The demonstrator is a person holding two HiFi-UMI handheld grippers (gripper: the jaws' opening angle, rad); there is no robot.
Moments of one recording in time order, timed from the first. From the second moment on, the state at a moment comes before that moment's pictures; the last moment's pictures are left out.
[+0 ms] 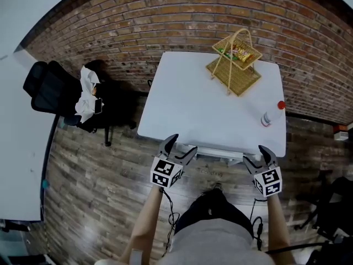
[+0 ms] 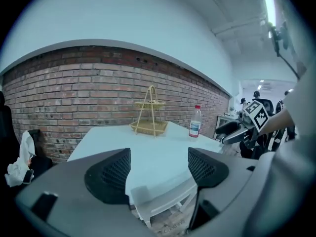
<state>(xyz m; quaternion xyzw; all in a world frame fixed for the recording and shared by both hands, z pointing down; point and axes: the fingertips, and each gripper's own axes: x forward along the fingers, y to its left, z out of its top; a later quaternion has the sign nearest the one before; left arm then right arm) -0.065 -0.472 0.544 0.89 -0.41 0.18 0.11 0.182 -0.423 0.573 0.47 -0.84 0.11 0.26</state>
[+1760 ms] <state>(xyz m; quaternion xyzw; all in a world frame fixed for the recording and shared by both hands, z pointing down) 0.036 -0.420 0.479 0.88 -0.46 0.09 0.08 0.097 -0.413 0.481 0.52 -0.84 0.07 0.10</state>
